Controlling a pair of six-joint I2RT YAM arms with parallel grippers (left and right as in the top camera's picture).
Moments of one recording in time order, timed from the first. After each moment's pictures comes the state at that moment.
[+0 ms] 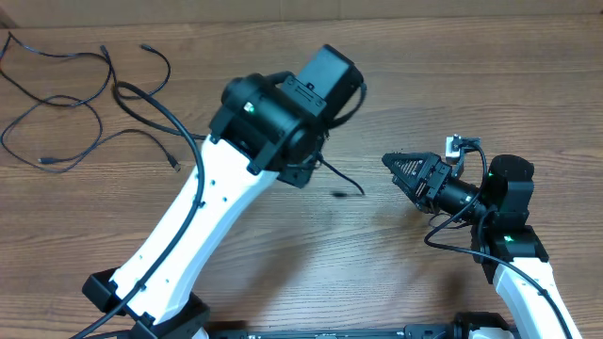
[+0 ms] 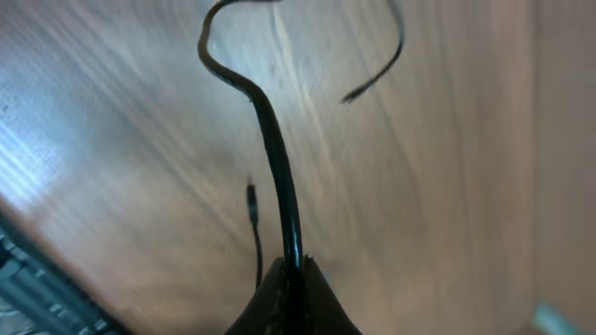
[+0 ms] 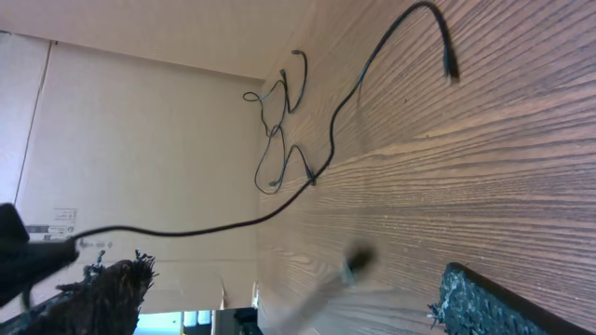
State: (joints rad) left arm -0.70 1.78 2.22 -1.68 -0.18 -1.93; right arm -0.03 1.05 0.50 0.07 -0.93 0.94
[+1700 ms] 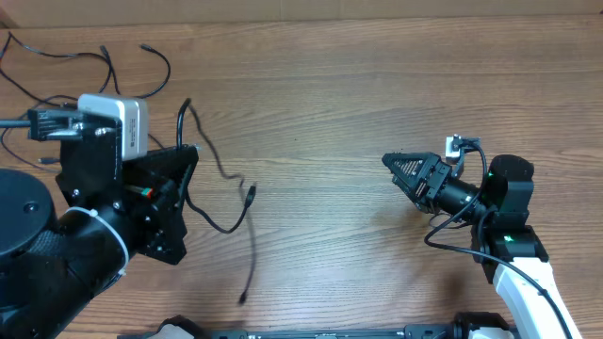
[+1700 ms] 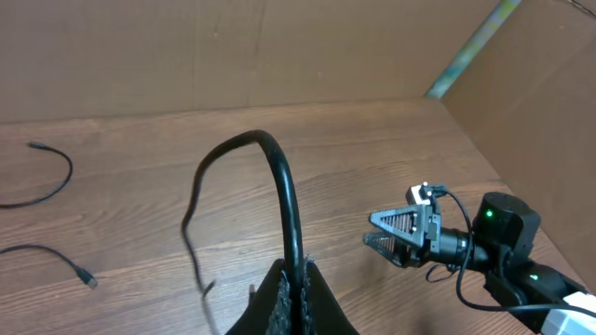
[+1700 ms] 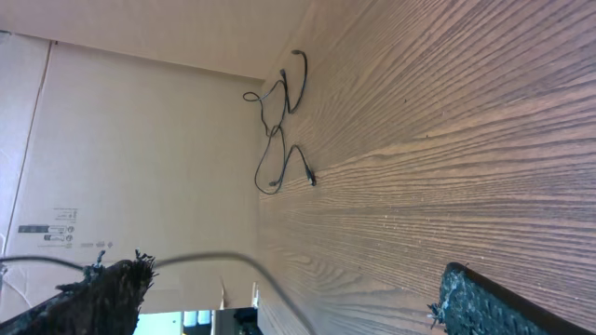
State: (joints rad) left arm -0.57 1.36 2.58 -1.69 -0.06 -0.37; right arm -0.03 1.05 0.50 0.07 -0.93 0.94
